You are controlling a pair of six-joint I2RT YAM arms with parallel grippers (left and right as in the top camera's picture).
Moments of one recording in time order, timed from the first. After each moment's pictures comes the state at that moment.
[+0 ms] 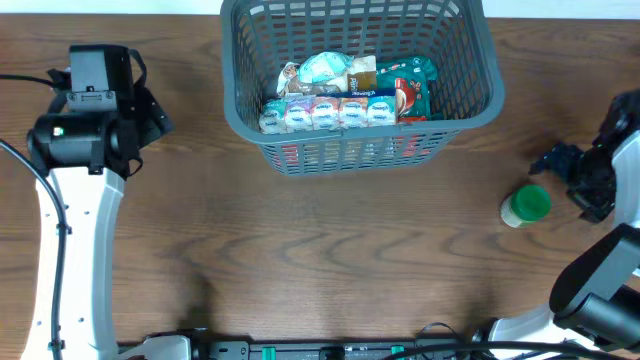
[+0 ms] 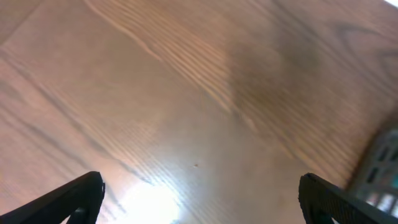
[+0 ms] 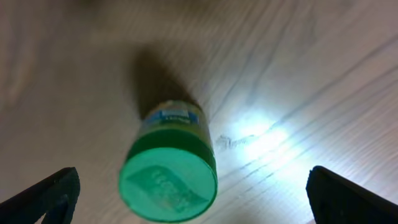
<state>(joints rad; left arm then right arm) 0.05 1.42 1.51 -1.13 -0.35 -0.49 -0.49 1.75 1.38 -1.15 0.05 0.37</state>
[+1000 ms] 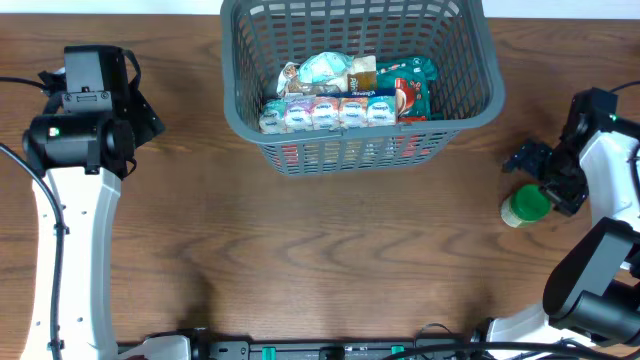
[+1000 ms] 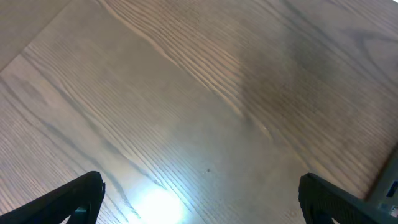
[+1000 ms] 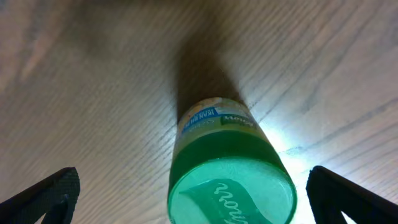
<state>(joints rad) 0.06 1.42 1.51 -1.14 -0.40 -0.49 -0.38 1.75 1.30 -1.04 0.04 0.40</state>
